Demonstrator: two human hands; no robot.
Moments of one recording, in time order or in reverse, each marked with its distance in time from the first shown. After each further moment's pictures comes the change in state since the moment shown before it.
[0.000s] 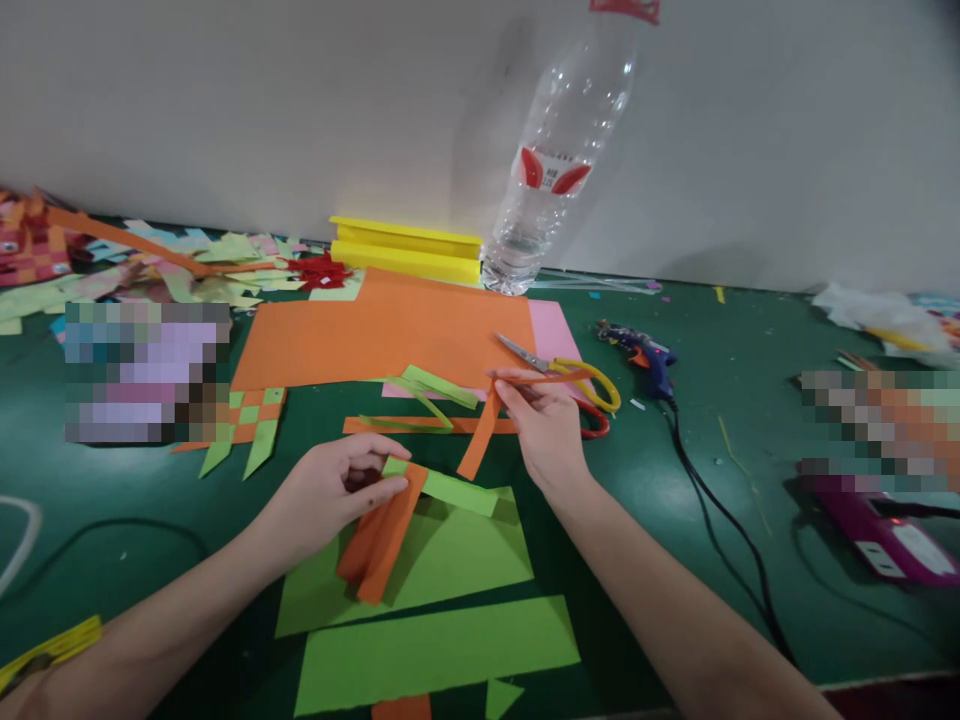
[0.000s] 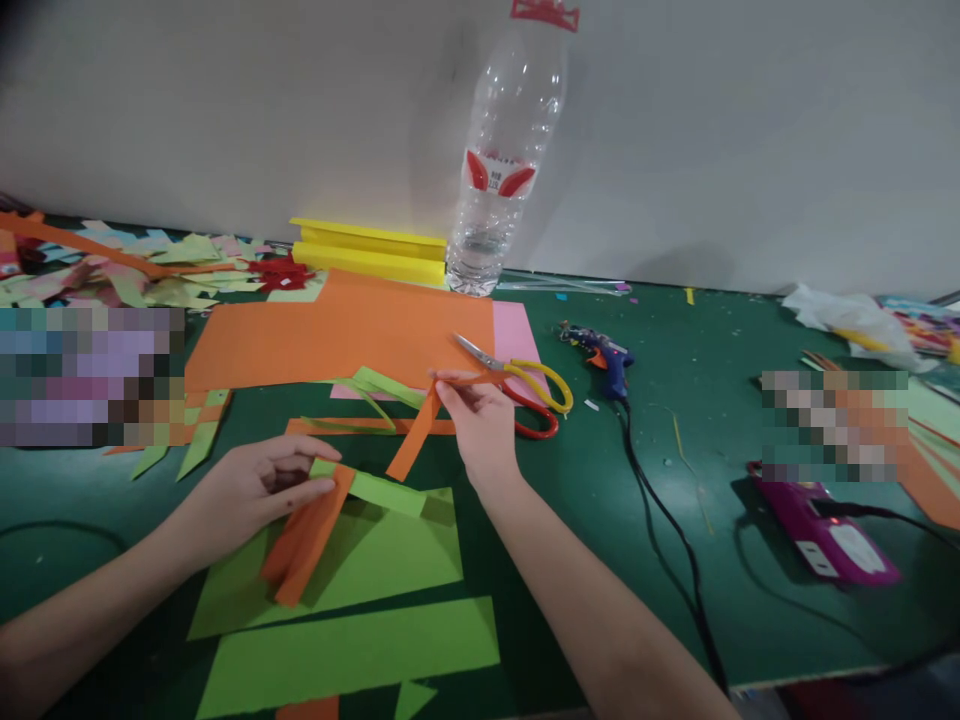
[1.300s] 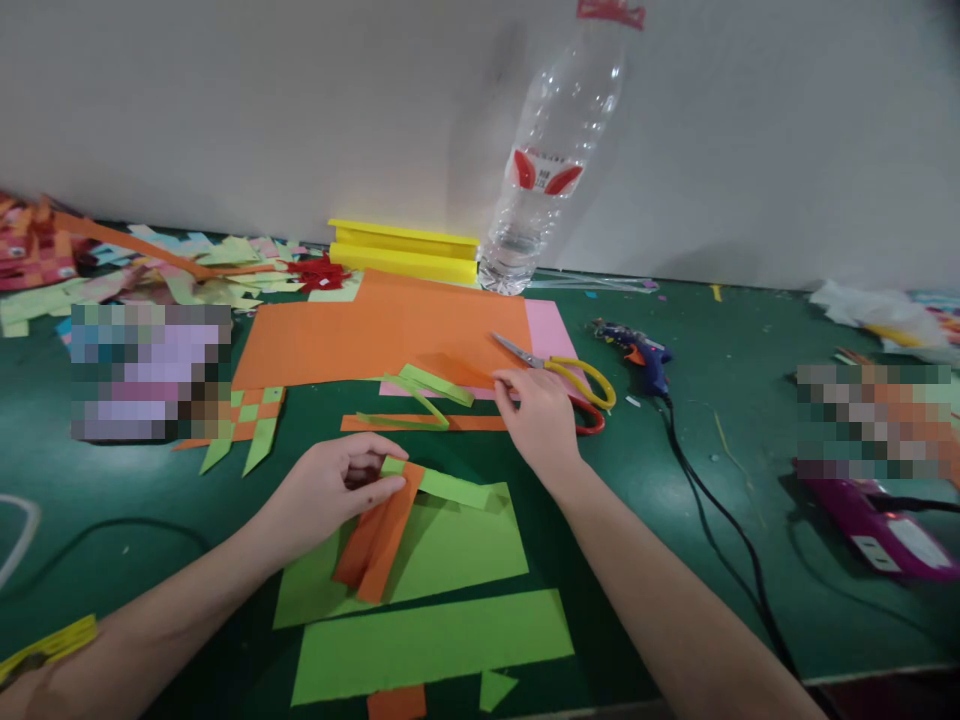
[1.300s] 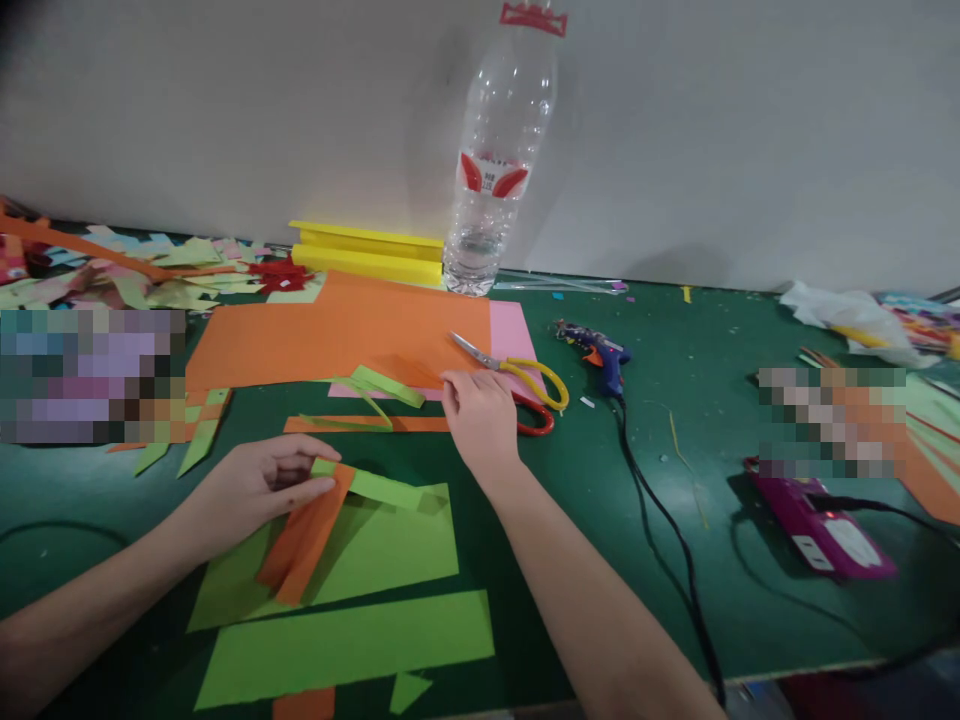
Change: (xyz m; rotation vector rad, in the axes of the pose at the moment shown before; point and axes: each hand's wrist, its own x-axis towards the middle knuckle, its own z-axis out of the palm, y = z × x) left_hand 0.003 -0.003 0.004 -0.053 -0.028 -0.031; right_hand 0.015 0.009 -0.023 -1.127 -0.067 -0.717
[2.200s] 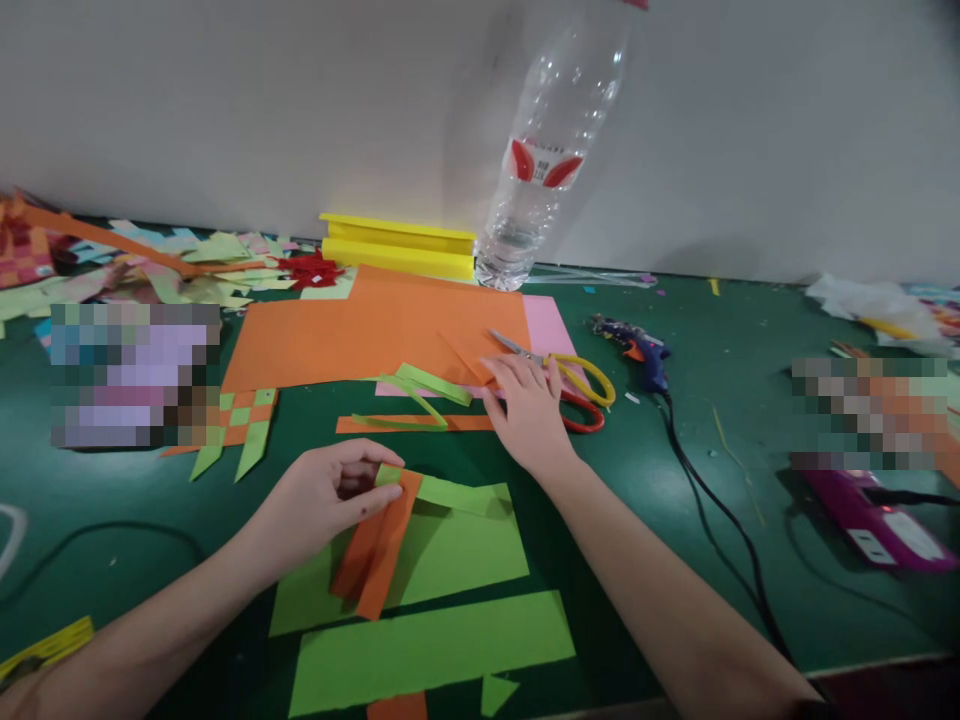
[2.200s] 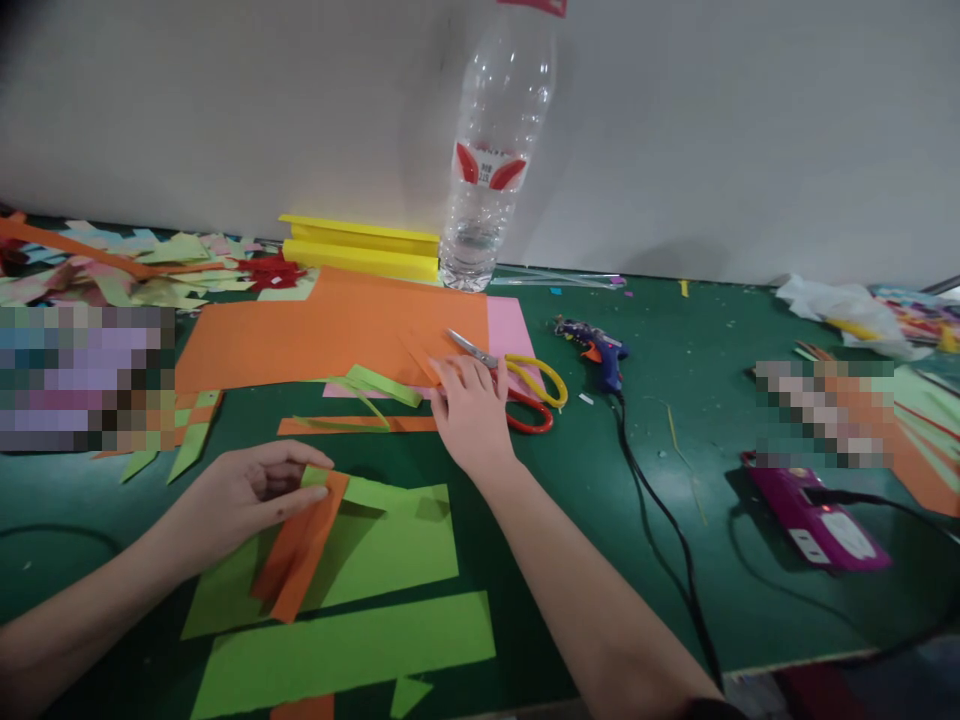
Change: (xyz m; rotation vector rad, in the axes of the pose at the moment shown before) left_hand -0.004 -0.002 0.000 -0.026 -0.021 -0.022; right_hand -0.003 -0.006 0.003 -0.102 -0.198 0.048
